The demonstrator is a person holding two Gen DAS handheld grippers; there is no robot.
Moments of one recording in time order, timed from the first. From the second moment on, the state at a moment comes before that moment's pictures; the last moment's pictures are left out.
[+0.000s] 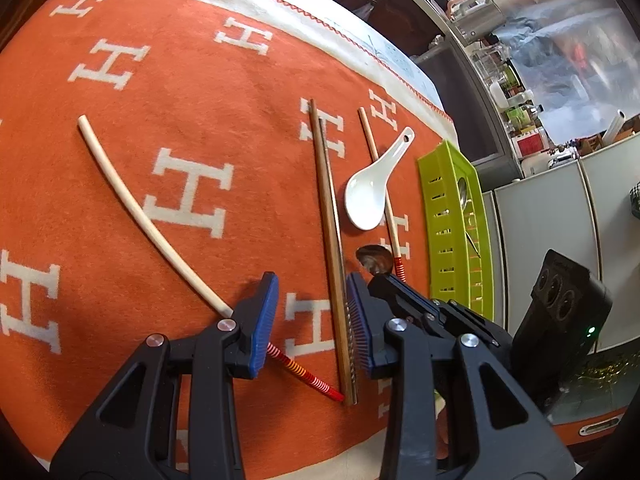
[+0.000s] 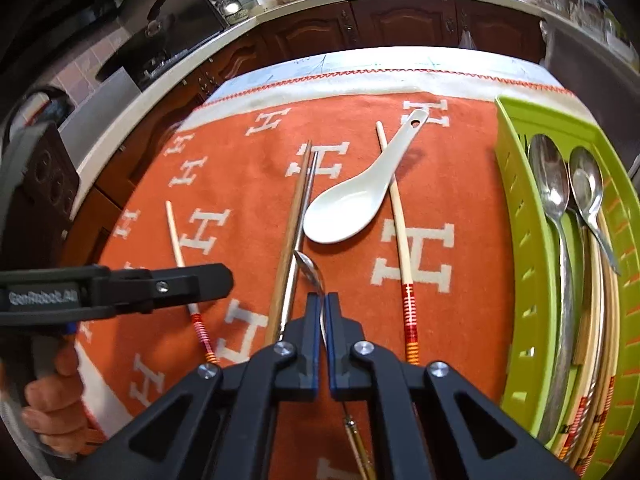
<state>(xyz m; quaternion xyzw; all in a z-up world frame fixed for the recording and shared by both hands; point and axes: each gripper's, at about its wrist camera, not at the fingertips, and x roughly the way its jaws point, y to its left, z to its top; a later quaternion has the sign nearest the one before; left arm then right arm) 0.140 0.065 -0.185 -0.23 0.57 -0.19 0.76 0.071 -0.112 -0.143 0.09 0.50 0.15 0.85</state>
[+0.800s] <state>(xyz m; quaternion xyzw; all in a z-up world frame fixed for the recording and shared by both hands) 0.219 -0.040 -0.142 0.01 0.54 -0.24 0.80 0.038 -0.273 -0.081 0.24 0.46 0.03 0.85</state>
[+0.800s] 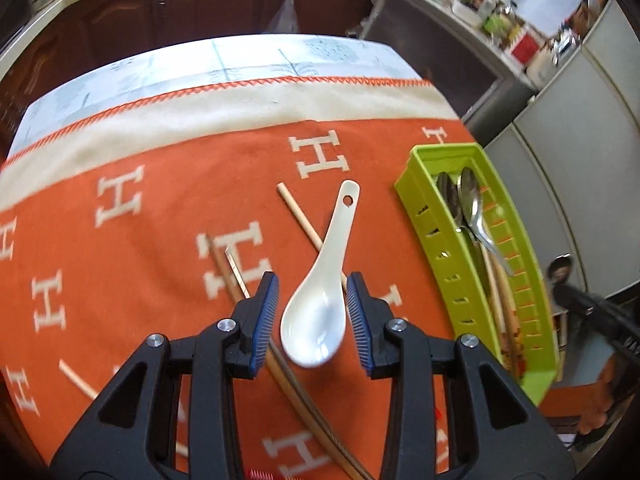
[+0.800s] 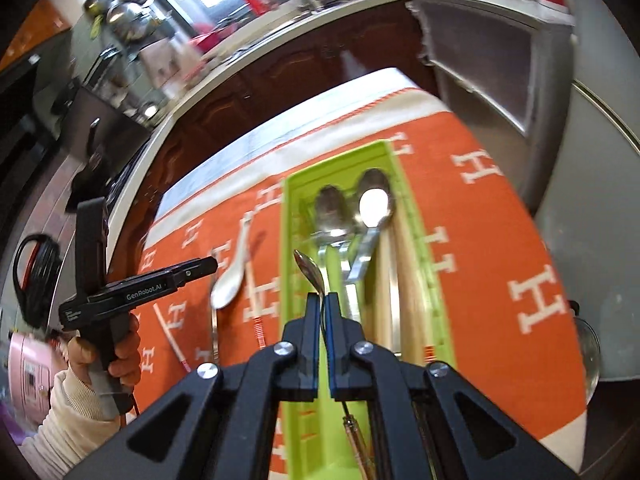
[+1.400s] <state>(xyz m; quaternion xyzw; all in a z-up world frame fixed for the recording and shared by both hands) 0.235 -0.075 -0.171 0.05 0.53 -0.24 0.81 0.094 -0.294 -0.103 0.28 0.47 0.02 0.84</state>
